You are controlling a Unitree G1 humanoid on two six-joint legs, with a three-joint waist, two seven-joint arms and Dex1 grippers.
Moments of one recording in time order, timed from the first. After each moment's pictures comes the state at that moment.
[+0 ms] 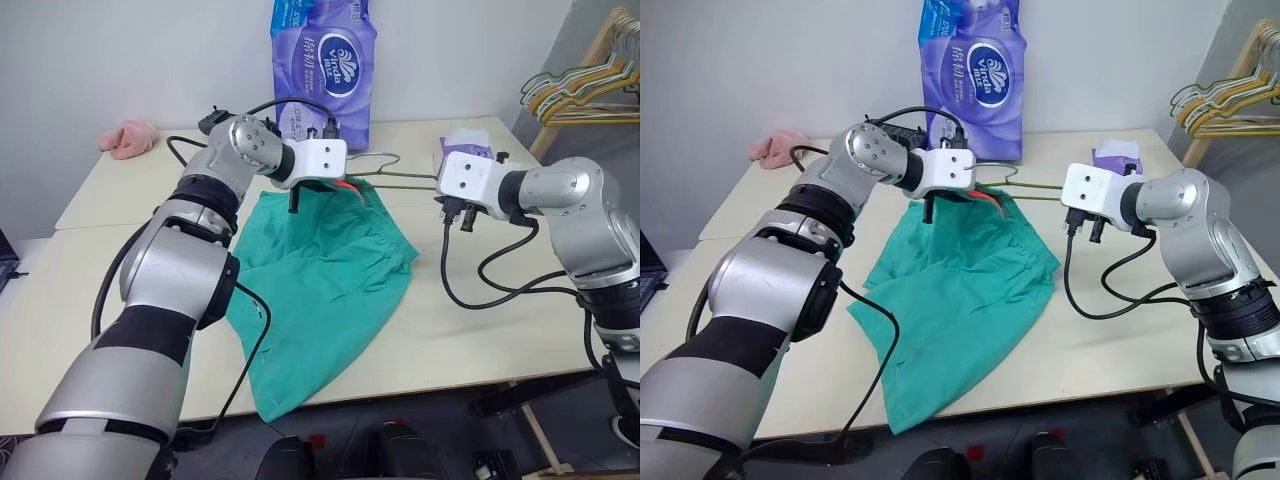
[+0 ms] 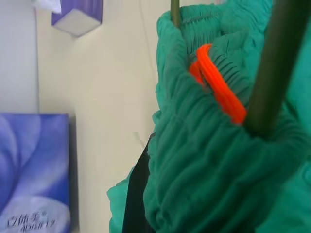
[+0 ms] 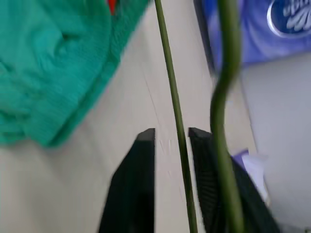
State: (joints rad) left arm -1.48 0.37 -0.31 1.35 0.43 -0.44 -1.06; right arm -0.87 -0.80 0.29 -0.11 -0.23 0.51 1.03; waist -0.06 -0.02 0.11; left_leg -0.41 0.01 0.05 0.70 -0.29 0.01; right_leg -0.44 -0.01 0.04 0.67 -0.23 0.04
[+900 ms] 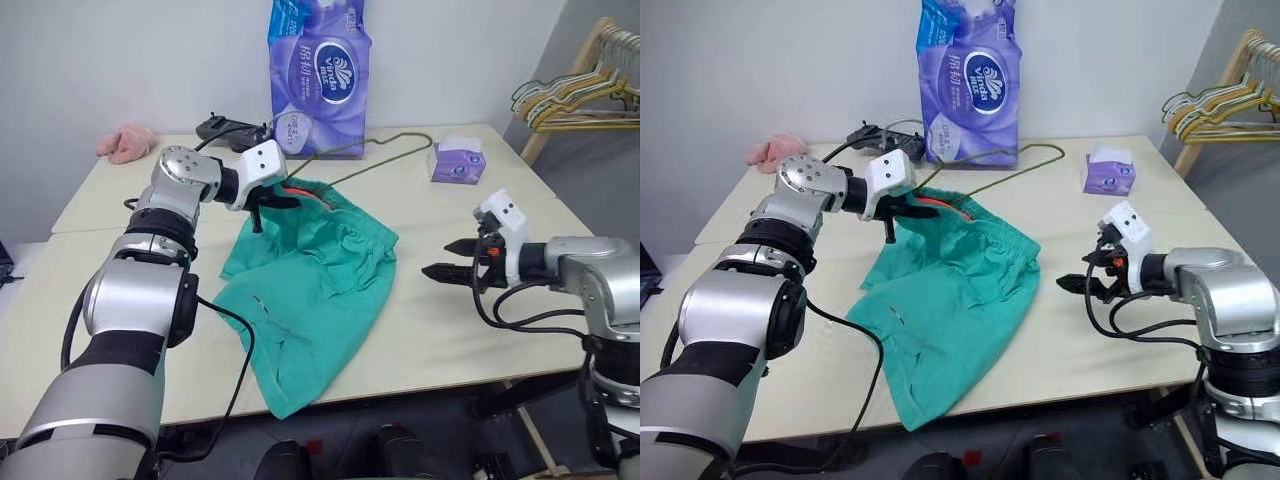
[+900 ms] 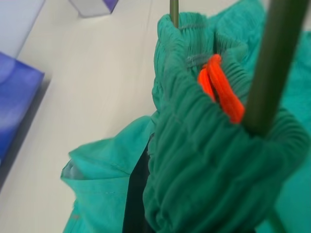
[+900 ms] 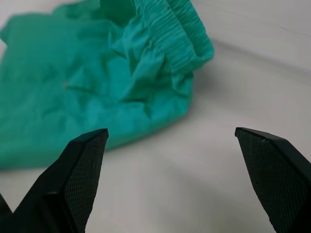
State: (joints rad) left arm -1.29 0.53 -0.11 1.29 0.19 -0.31 -1.30; right arm -0.58 -0.57 -0.10 -0.22 0.26 1.26 0.99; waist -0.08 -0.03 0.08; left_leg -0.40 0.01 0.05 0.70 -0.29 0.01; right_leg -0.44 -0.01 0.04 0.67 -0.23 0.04
